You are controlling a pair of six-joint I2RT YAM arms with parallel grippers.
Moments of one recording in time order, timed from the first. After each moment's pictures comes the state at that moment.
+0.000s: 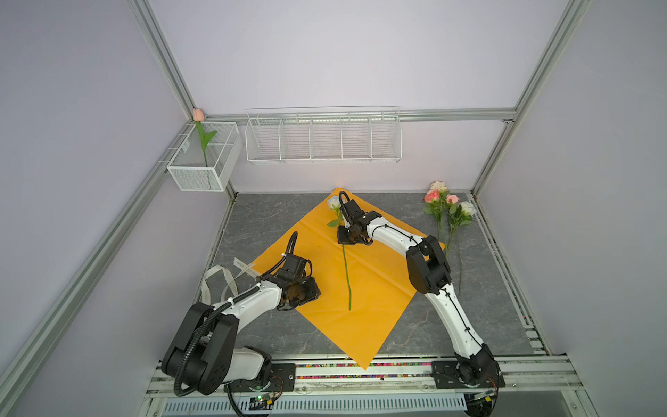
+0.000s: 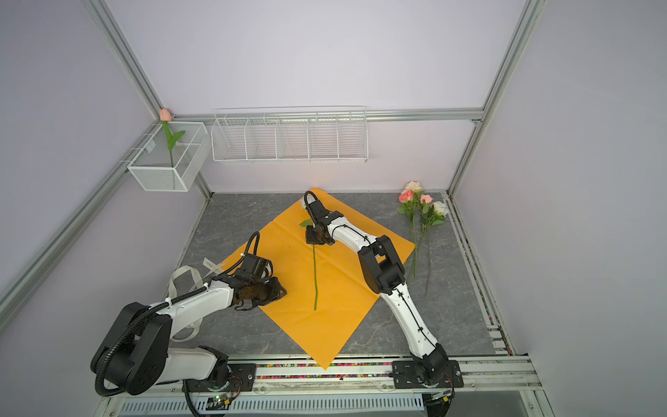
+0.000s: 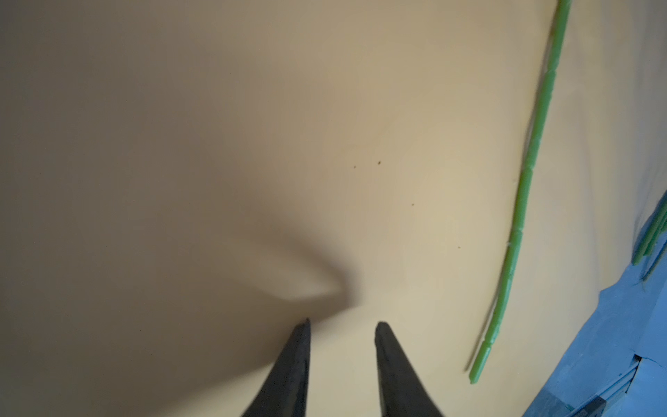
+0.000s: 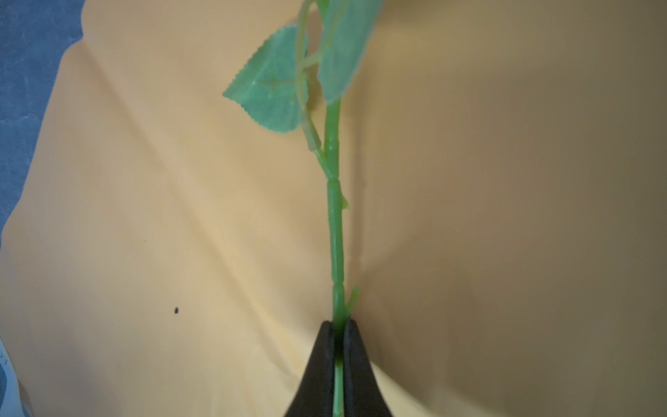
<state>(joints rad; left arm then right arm) -0.45 1.36 0.57 -0.32 0.27 -0.69 0.65 2.51 2.15 -0.70 -0.11 0.57</state>
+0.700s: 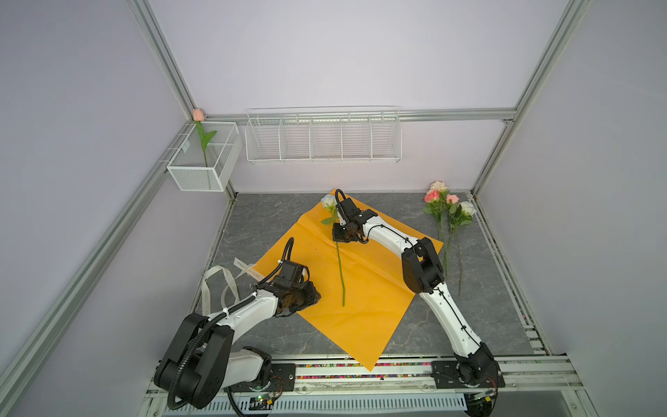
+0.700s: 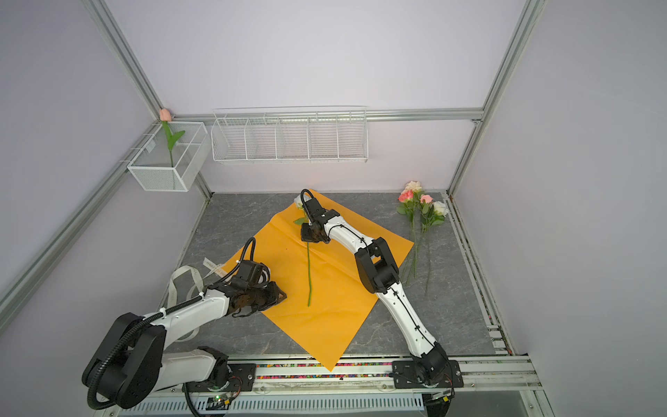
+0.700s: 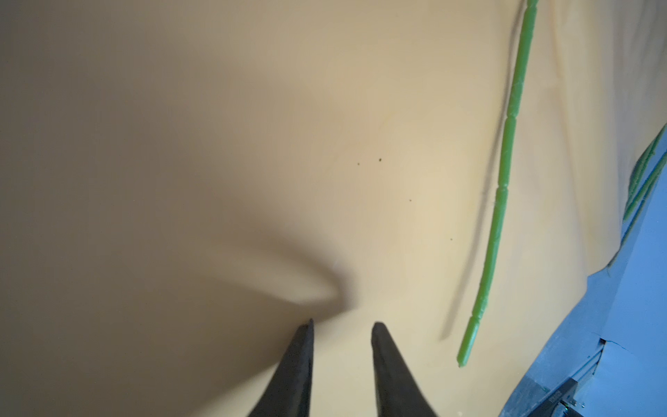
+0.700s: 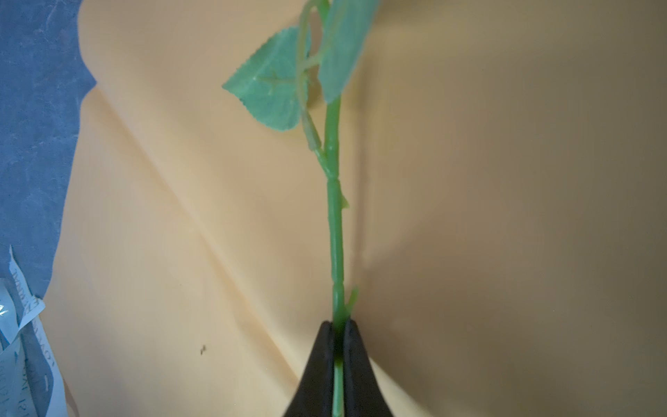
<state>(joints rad) -0.44 1.28 0.49 -0.27 0.31 -0.73 0.66 2.60 2.31 -0.74 -0.17 0.59</state>
